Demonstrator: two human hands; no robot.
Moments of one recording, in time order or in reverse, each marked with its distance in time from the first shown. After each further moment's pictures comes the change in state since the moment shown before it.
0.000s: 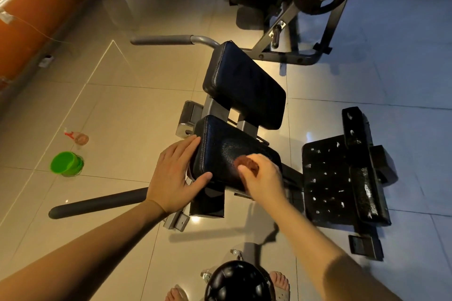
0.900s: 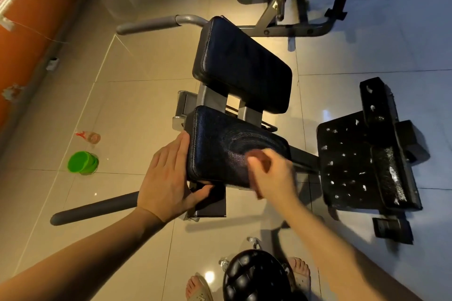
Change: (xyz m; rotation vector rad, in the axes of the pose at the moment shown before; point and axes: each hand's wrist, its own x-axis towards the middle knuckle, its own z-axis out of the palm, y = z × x) left_hand -0.002 0.004 0.005 0.426 -0.101 0.070; right_hand 0.003 0.030 0.001 0.025 0.068 0.083
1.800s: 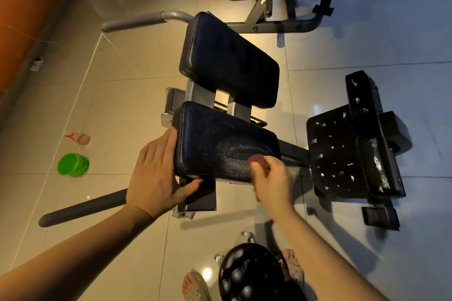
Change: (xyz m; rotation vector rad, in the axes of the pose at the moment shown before) left_hand 0.001 0.001 -0.002 0.023 0.021 0.011; right_hand -0.021 0.022 0.002 0.033 0.149 0.091
